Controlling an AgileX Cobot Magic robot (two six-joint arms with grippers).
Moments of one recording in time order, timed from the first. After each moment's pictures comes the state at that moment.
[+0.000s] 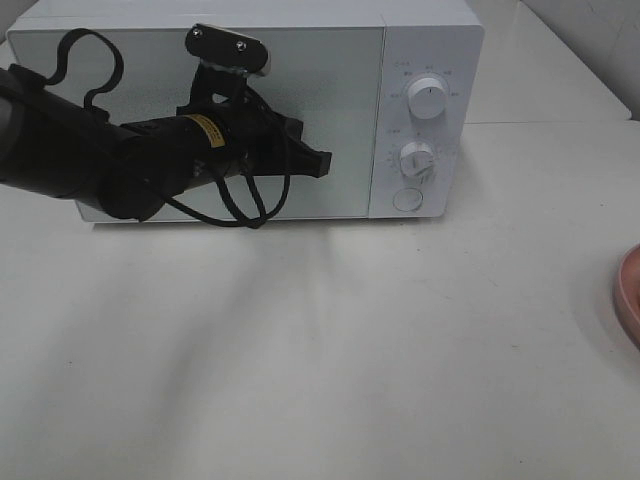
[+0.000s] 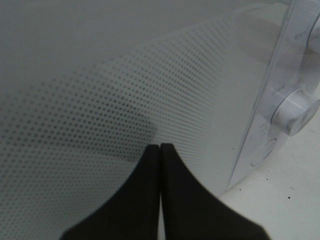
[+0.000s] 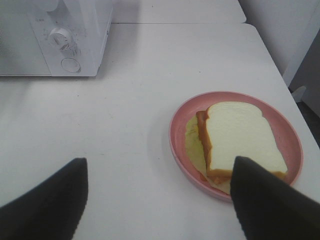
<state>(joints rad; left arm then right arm) -0.61 2.02 -1.08 -0.05 -0.50 0.03 0.04 0.00 -0.50 -0.07 1.00 0.06</state>
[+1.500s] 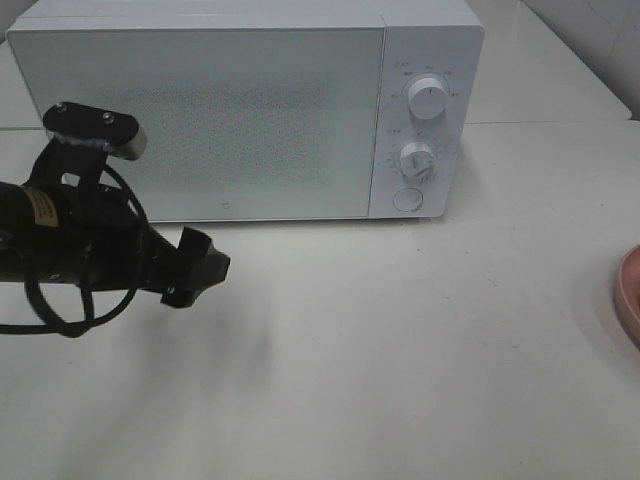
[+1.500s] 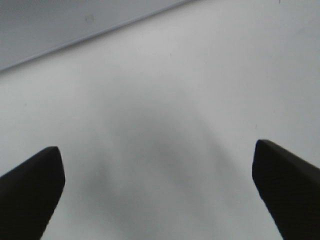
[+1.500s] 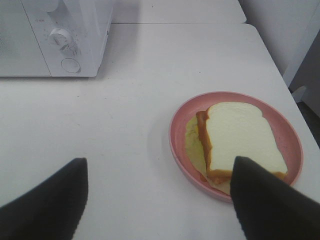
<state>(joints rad) -0.61 1.52 -0.63 -0.13 0.03 0.00 0.04 0.00 -0.50 -0.07 1.00 0.06</state>
